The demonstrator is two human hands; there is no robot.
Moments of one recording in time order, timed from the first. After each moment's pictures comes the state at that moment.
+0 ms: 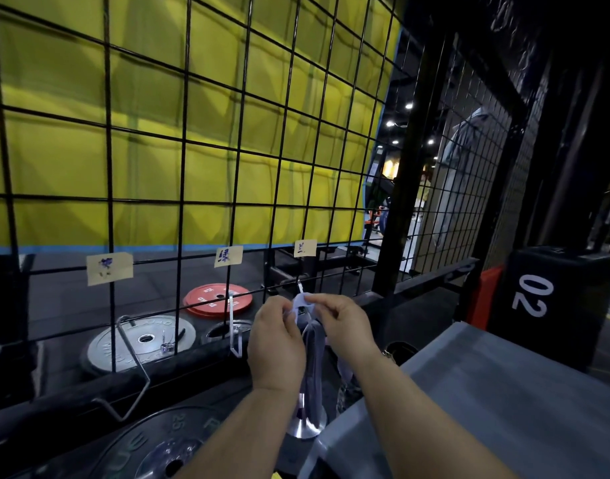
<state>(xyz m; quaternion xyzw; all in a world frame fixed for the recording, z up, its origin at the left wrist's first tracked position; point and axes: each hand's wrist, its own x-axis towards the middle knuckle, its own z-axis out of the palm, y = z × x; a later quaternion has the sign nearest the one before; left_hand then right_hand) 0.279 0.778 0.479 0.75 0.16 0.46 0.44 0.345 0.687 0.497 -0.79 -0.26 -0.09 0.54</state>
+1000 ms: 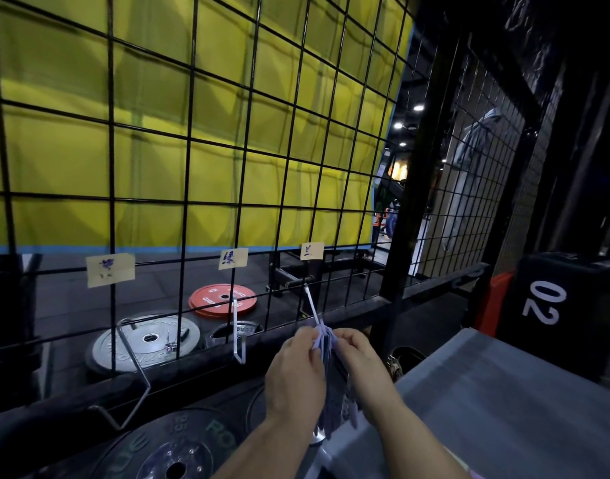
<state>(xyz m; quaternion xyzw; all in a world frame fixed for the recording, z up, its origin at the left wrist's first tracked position) 0.273 0.764 0.452 0.84 0.12 0.35 0.39 0.337 0.657 0.457 -0.73 -0.20 0.07 0.65</state>
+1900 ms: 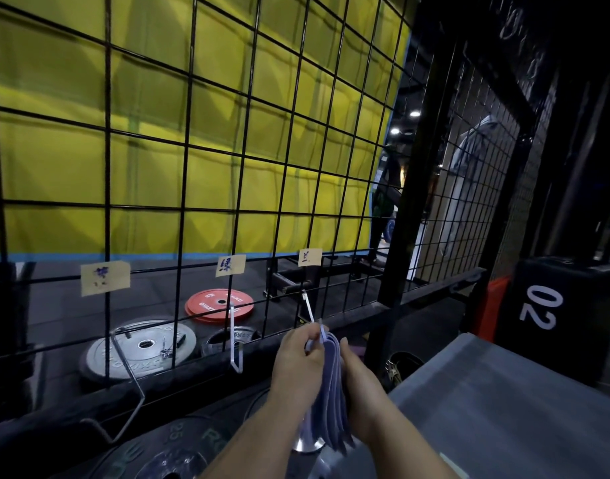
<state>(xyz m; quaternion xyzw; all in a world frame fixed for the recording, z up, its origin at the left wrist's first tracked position) 0.281 0.768 0.476 0.72 0.07 0.25 0.64 0.336 0.669 0.456 -0.57 -0.04 0.26 0.78</state>
